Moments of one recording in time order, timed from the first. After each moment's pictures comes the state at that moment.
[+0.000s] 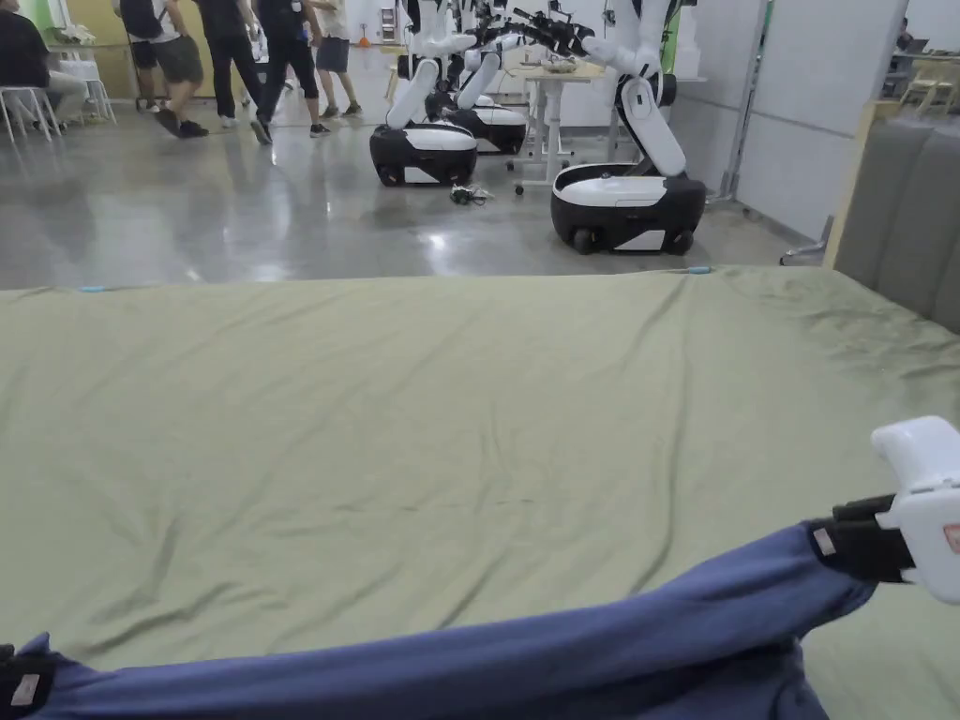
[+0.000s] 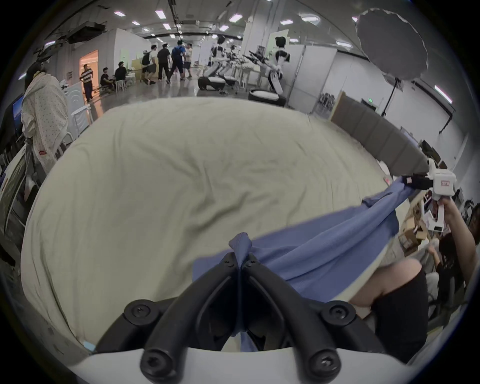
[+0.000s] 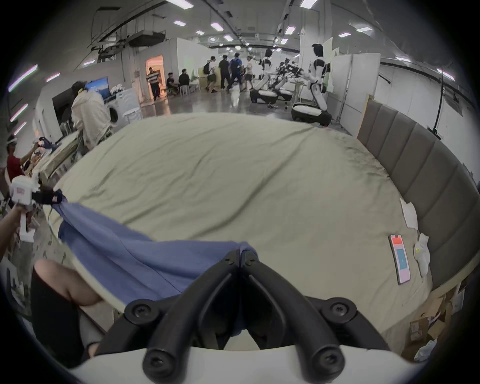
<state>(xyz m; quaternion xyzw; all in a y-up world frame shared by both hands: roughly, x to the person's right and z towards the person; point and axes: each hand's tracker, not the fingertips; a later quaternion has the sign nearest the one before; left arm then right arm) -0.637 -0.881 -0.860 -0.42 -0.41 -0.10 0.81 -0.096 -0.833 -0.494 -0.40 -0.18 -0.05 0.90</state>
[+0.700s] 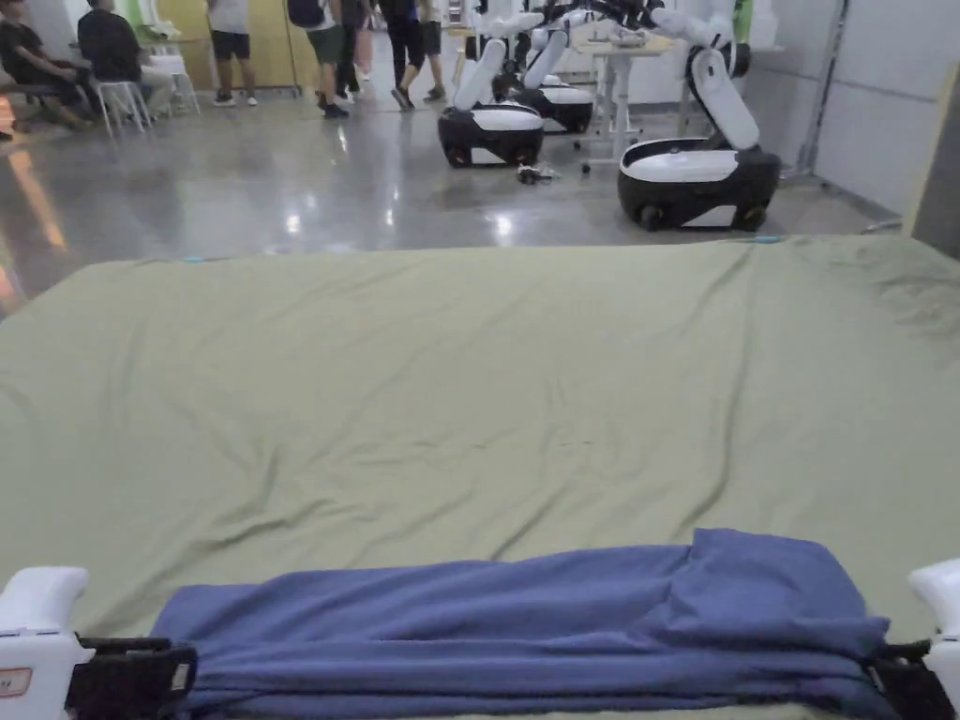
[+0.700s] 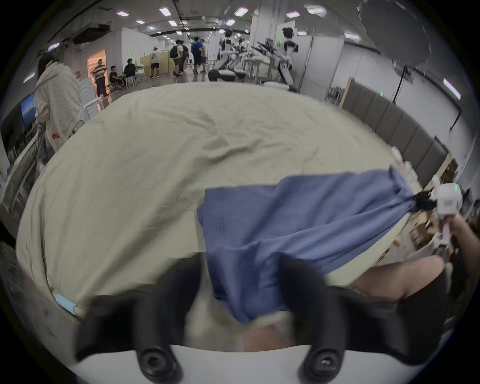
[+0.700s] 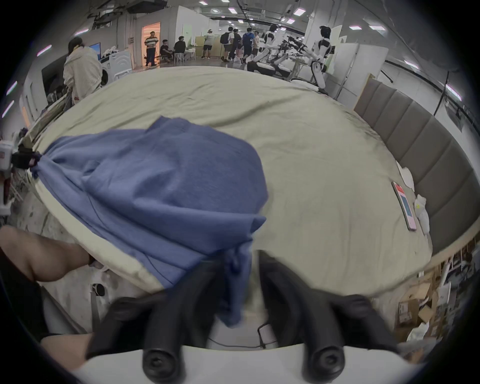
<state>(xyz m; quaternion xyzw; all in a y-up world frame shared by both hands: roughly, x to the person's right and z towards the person) -0.687 -0.927 -0.822 -0.40 -0.38 -0.07 0.83 -0.153 -0.932 -0.443 -0.46 -0.22 -0.03 0.86</state>
